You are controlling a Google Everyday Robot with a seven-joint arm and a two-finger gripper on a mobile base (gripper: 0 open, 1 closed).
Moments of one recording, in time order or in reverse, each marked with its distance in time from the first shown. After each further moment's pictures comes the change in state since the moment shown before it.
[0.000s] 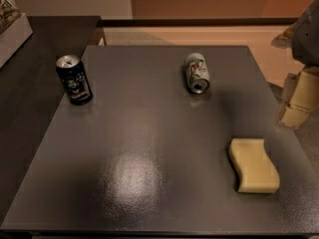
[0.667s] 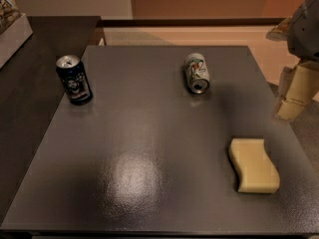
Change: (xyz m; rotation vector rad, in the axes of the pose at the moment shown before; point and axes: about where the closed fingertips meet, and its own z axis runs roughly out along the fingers) arm -0.010 -0.012 0.000 0.027 -0.027 -0.047
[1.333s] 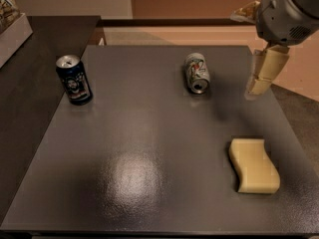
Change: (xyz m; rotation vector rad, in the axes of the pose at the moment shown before) arm -0.044 -0.057 0.028 0.065 -0.162 -0.231
